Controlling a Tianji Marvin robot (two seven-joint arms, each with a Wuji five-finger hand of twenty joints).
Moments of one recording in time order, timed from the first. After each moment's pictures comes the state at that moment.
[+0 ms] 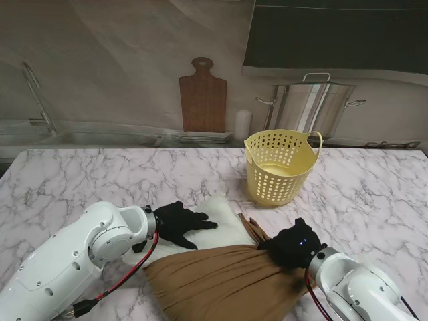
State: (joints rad) left arm 1.30 -0.99 -0.96 -1.64 1.00 -0.35 -0.58; right arm -1.91 -1.02 1.38 -1.96 -1.51 -0.22 0.26; left_hand 0.76 -0.07 -0.02 -0.01 0.20 -0.01 -0.07 0.24 0.30 0.07 -0.01 0.17 0.39 0.10 0.11 0.39 0.10 0.19 0.75 0.57; right_hand 0.67 -0.36 0.85 -0.15 0.65 -0.34 -0.10 0.41 1.09 -0.12 0.95 0.79 1.19 -0.09 0.98 0.70 0.46 0.36 1.07 0.51
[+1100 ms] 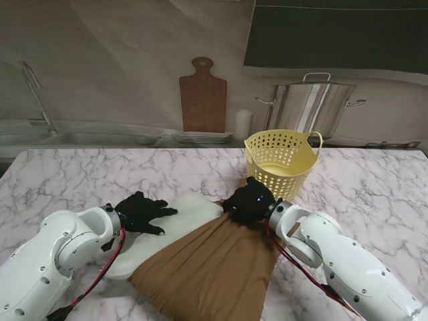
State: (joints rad) left arm 1.51 -0.99 -1.26 -1.70 1.14 -0.33 -0.48; right arm -1.29 -1.01 0.90 -1.51 -1.28 -0.21 -0.08; left_hand 0.94 -0.03 -0.05 -0.03 0.36 0.02 0.01 0.25 0.40 0.11 0.06 0.19 0.47 0.14 0.17 0.40 0.12 0.19 0.75 0.57; right_hand 0.69 -0.44 0.85 -0.15 0.73 -0.35 0.81 0.43 1.09 -0.13 0.91 0.77 1.19 -0.09 0.92 0.70 0.47 0.34 1.08 0.51
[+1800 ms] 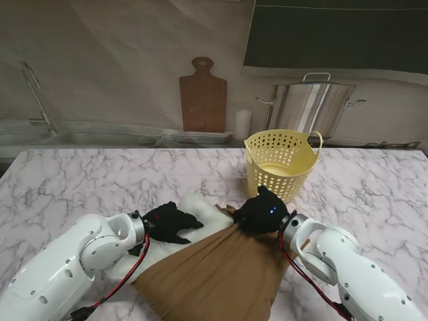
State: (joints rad) left arm 1.39 -1.00 -1.06 -1.57 0.98 -0.42 -0.38; right arm -1.49 -1.01 1.09 -1.62 -1.39 -0.29 -0.10; left_hand 0.88 -0.15 0.04 0.02 0.49 0.11 0.06 0.30 0.57 0.13 0.07 0.24 0.57 0.15 0.20 0.44 0.16 0.20 0.75 0.57; right_hand 0.70 -0.44 0.84 -0.15 0.73 -0.36 0.78 0.43 1.09 -0.13 0.90 0.76 1.19 -0.09 0.90 0.70 0.47 0.34 1.08 0.51
